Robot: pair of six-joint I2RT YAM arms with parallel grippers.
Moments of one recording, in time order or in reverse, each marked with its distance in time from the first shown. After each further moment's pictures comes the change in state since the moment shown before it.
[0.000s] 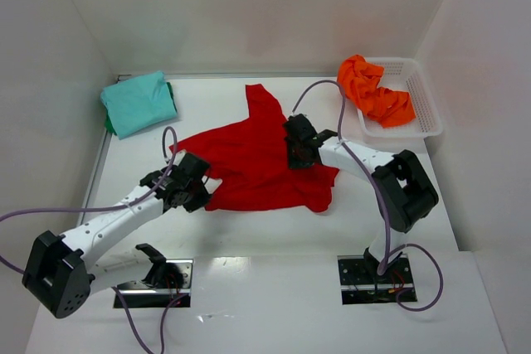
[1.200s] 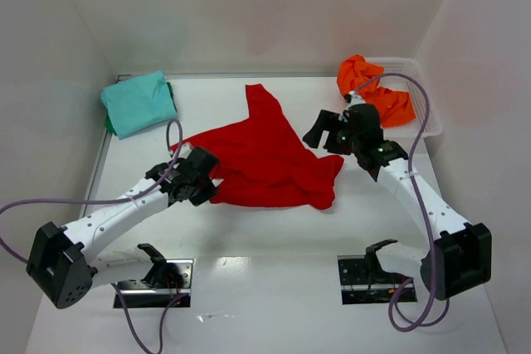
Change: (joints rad) left arm -0.081 0.063 0.118 -0.052 -0.060 -0.081; right arm -0.314 -0.530 -0.181 0.113 -0.306 0.056
